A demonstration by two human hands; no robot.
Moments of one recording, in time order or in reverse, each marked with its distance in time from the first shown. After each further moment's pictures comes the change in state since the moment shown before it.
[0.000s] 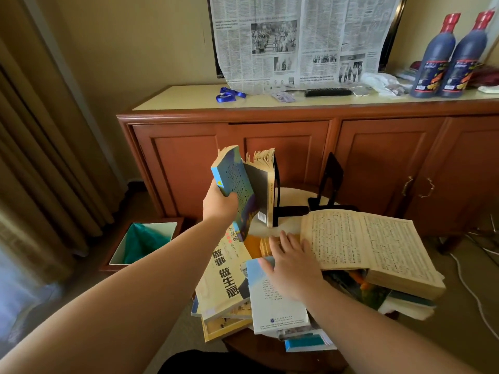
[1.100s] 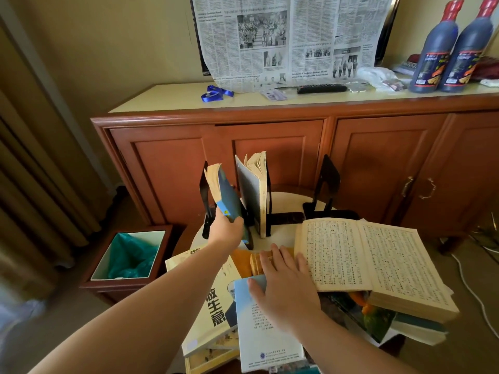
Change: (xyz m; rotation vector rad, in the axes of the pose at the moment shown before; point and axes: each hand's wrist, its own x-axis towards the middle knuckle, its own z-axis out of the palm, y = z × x) left_hand 0.014 -0.040 0.057 0.232 -0.177 -0.159; right_hand -0.004 0.001 -0.001 0.085 0.040 -0.010
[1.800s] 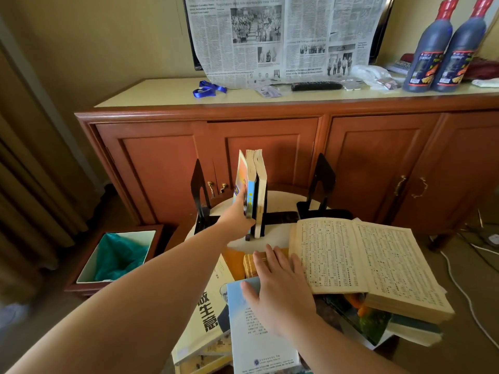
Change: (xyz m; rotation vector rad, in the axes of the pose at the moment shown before) left_hand 0.045 0.021 0.021 0.225 -0.345 0.284; right_hand 0.003 0.001 0.000 -0.023 -0.012 0.001
